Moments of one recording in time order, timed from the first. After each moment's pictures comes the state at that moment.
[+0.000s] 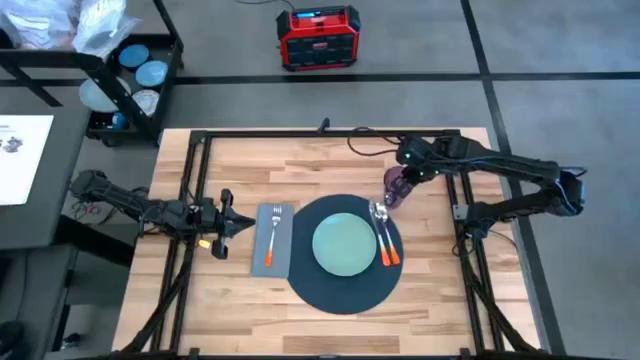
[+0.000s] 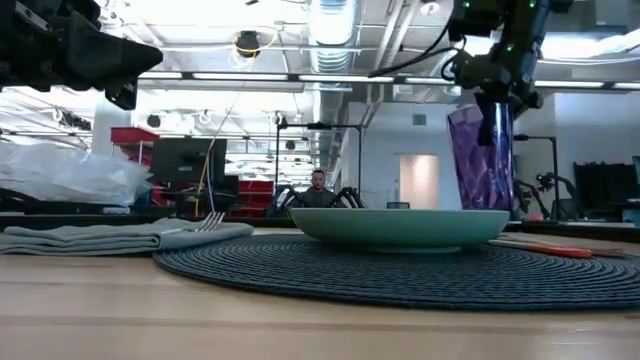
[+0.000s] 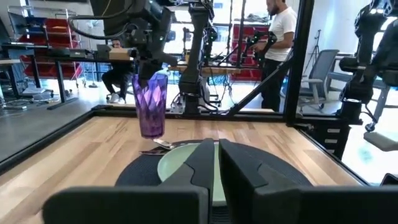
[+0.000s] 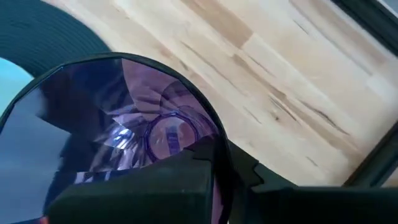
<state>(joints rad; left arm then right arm) -0.33 0.31 0.01 0.35 -0.36 -0.03 -0.42 1.19 1.00 -1.02 0.18 0.38</state>
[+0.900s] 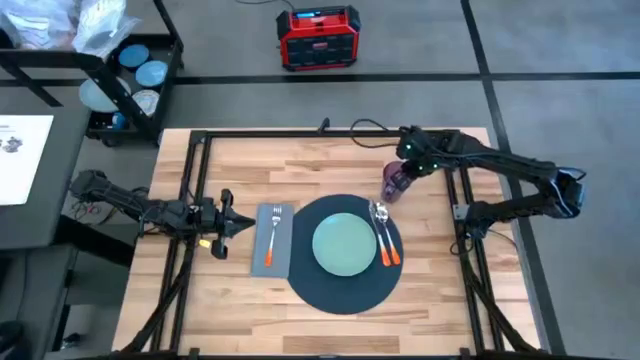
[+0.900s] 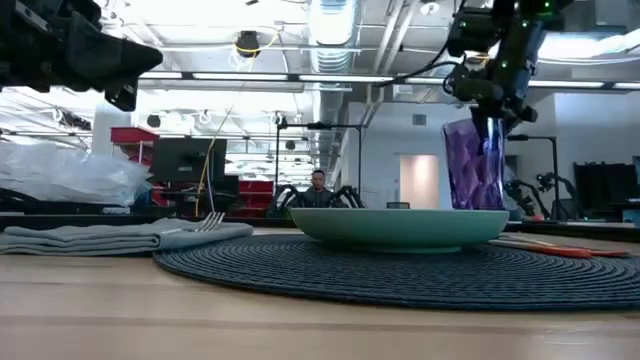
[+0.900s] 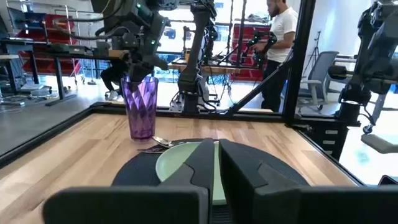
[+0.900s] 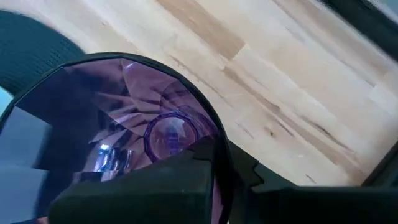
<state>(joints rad) -0.33 0.31 0.01 0.34 -0.35 -0.05 -0.52 1.20 0.92 -0.91 0.12 0.31</state>
